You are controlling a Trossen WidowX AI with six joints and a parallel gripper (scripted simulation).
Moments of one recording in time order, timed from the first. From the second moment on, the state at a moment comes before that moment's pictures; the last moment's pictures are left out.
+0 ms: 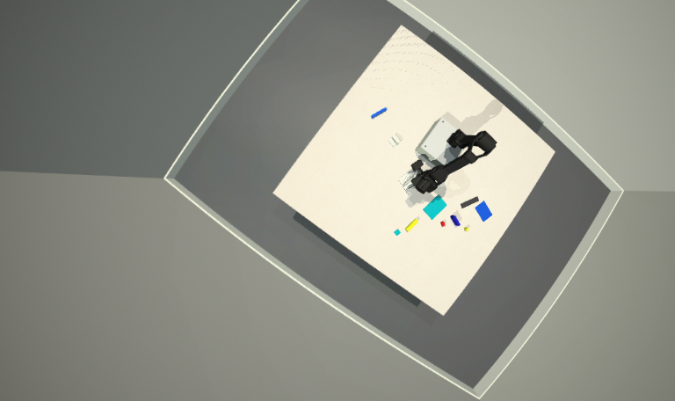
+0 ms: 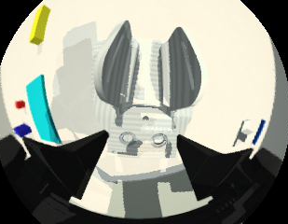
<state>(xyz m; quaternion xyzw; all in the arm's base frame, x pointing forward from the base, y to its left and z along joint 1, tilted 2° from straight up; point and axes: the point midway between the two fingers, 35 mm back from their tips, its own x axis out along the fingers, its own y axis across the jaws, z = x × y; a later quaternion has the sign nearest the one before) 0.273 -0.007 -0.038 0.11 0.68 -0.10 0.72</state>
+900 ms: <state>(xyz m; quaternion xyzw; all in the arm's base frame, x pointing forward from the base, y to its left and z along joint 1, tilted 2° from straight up) 0.265 -0.007 0.034 0.11 0.68 -0.10 0.72</state>
